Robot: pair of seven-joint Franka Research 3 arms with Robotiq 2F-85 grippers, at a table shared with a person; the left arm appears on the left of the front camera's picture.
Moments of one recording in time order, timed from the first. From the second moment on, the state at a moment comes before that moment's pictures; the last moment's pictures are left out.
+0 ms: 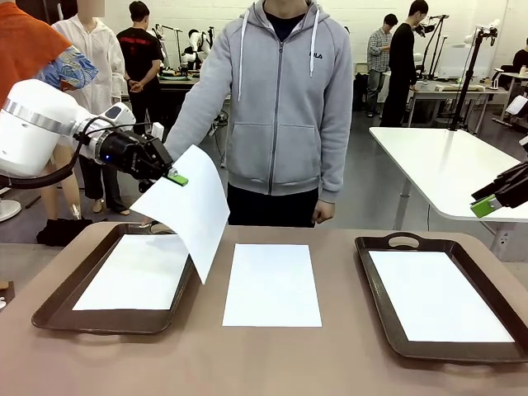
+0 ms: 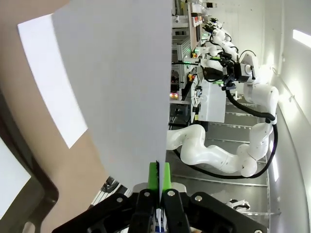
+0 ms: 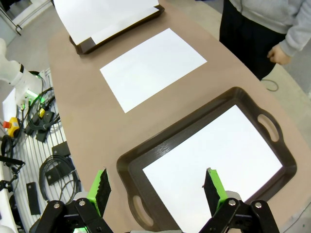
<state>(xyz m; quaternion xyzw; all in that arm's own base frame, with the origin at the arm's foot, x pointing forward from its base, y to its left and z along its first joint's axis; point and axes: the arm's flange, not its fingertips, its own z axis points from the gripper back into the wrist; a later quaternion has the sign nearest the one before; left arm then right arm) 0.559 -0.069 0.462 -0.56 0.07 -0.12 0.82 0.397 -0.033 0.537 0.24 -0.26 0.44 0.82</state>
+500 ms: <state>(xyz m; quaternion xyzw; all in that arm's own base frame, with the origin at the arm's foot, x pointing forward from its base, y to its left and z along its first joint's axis) 0.546 -0.008 0.412 -0.55 0.06 -0.06 0.83 0.397 -0.033 0.537 0.24 -0.26 0.44 0.82</state>
